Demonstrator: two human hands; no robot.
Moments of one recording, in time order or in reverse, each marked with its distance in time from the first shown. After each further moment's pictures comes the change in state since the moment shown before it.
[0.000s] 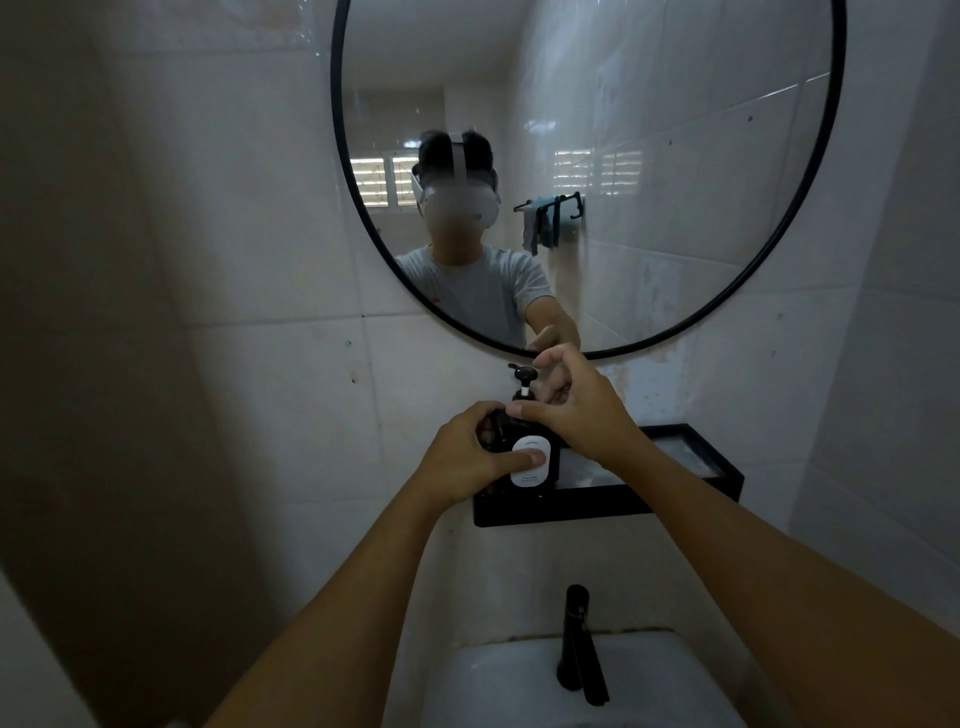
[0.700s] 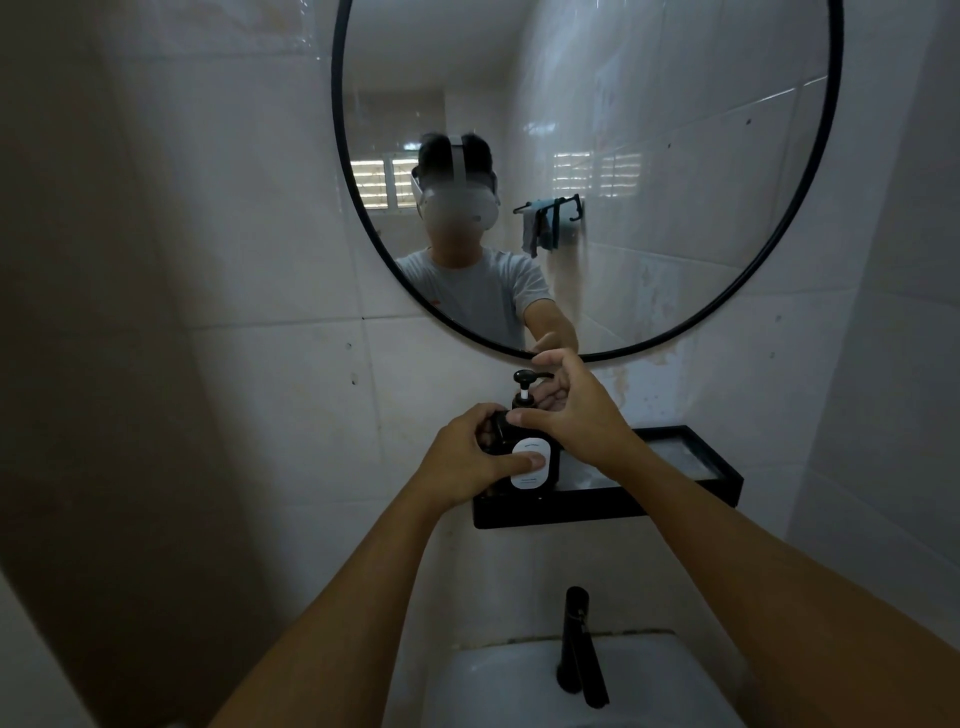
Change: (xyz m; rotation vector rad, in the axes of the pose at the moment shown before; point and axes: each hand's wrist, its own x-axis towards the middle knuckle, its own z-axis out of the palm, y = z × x) left_hand -0.001 0.000 0.000 0.001 0.002 0.004; right_hand 0.001 0.008 0.004 0.093 -0.029 0.019
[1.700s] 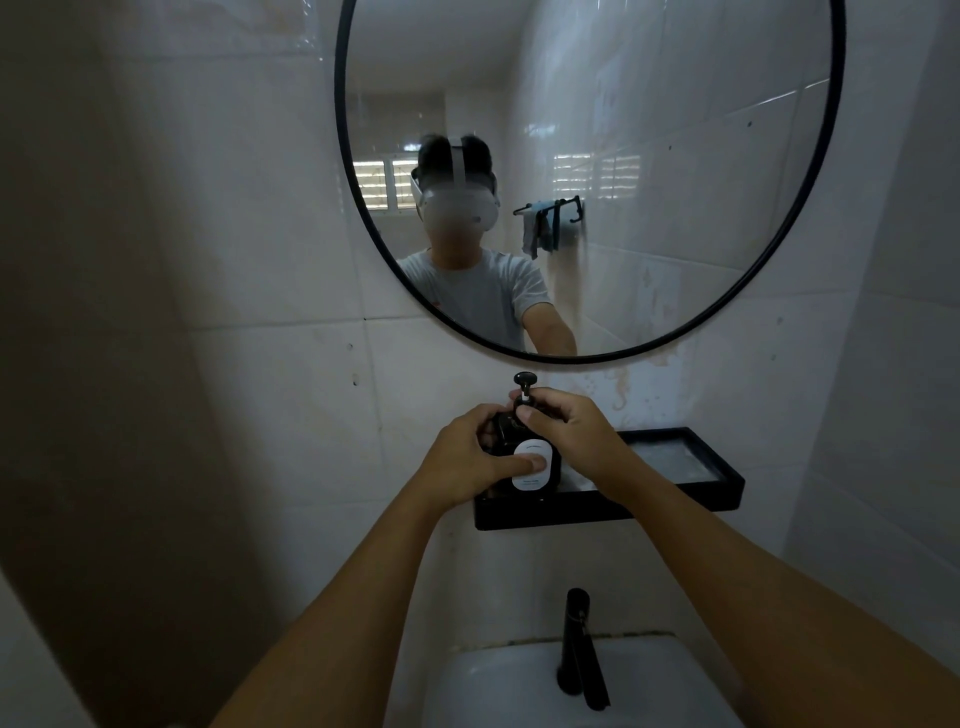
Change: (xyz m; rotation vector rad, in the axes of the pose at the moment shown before) left_hand 0.006 -0.006 -0.001 0.002 -0.014 0.007; right_hand -0.008 0.009 0.010 0.232 -0.090 0.072
